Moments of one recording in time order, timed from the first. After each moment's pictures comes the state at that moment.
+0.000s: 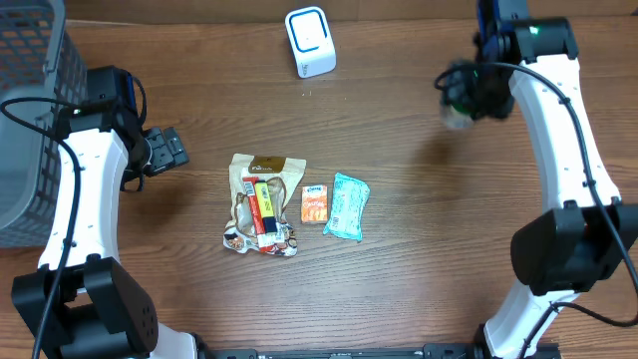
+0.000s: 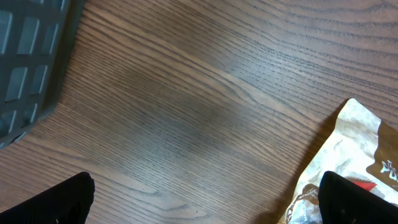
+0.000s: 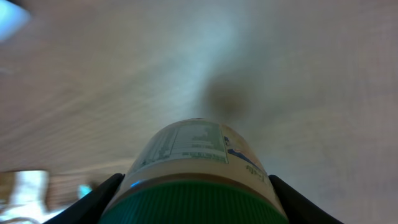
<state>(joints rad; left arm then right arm) 0.19 1.69 1.42 -1.09 -0.11 -0.28 0.06 1.97 1.97 -1.35 -0.01 0.36</state>
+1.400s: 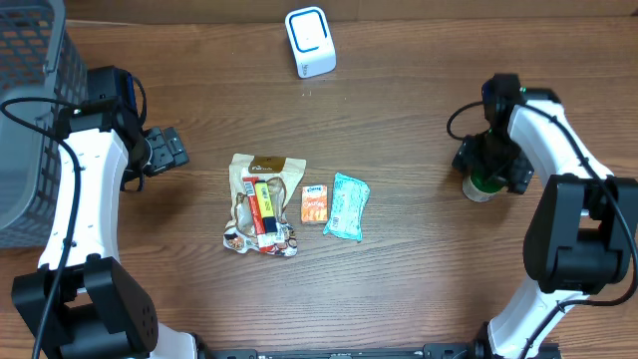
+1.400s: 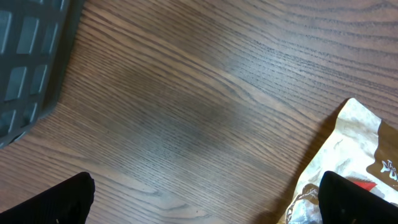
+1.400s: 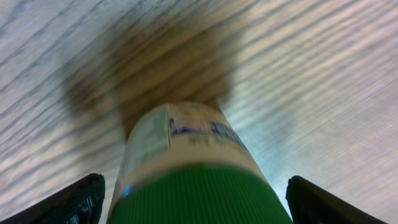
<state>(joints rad) 0.19 1.69 1.42 -1.09 -0.11 -0.28 -0.06 1.97 1.47 -1.15 0.17 0.50</state>
